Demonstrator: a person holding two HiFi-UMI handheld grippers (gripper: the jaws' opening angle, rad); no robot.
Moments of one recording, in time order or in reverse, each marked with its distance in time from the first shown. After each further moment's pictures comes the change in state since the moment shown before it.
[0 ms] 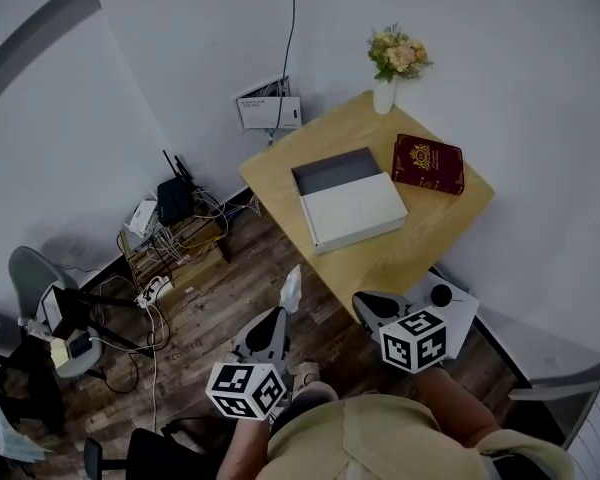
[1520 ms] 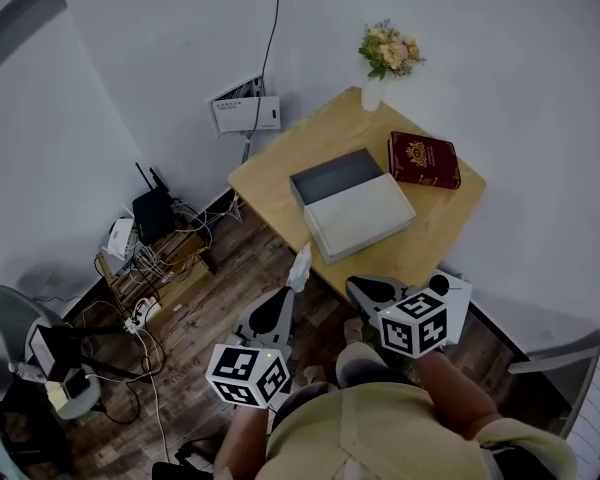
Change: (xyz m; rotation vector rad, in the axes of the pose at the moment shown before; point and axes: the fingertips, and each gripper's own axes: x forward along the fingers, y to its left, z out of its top) left arm 0.049 0.044 0.054 0.068 0.015 -0.226; right arm 0.064 0.018 0.049 0.026 -0.023 -0.091
